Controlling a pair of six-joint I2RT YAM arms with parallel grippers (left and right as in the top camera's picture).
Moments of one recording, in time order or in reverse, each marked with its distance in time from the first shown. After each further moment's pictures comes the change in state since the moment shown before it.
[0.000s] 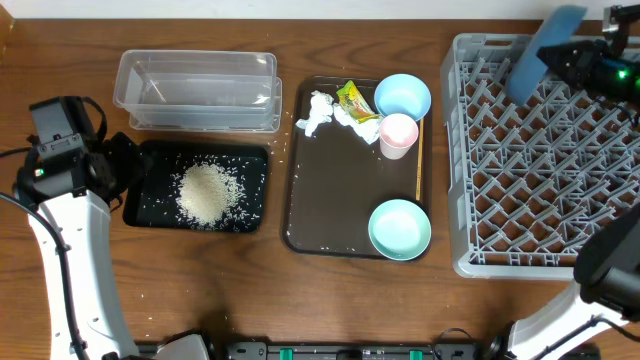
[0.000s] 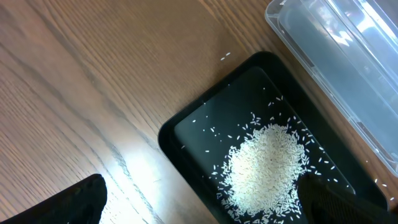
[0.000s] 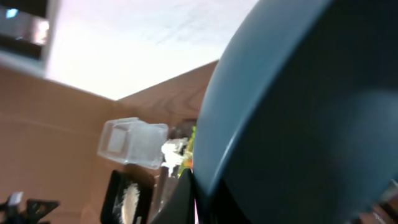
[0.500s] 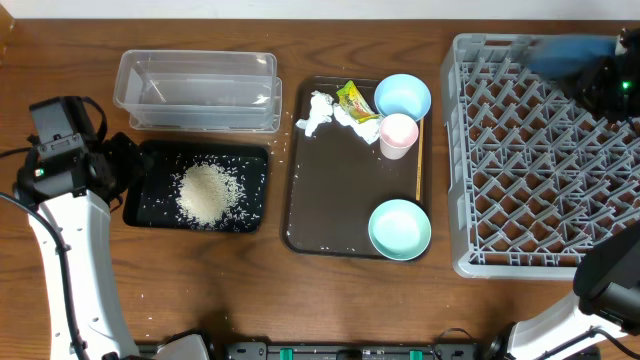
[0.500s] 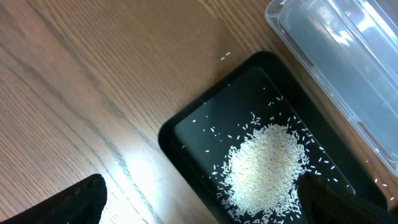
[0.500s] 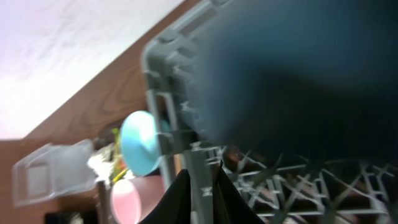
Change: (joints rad) left arm 0.000 0.000 0.000 0.000 0.000 0.000; right arm -0.017 -0.060 -0.012 -0.152 0.384 0.064
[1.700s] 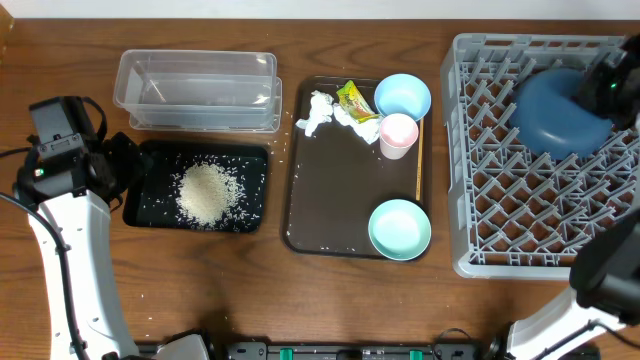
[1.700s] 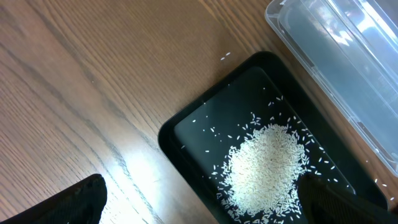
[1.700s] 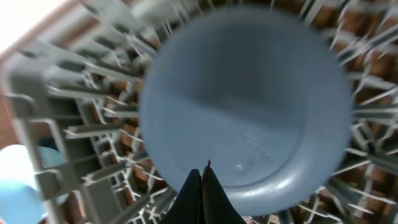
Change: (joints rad) left arm 0.000 0.000 0.000 0.000 0.000 0.000; right arm 0.056 0.051 -0.002 0.010 0.416 -0.016
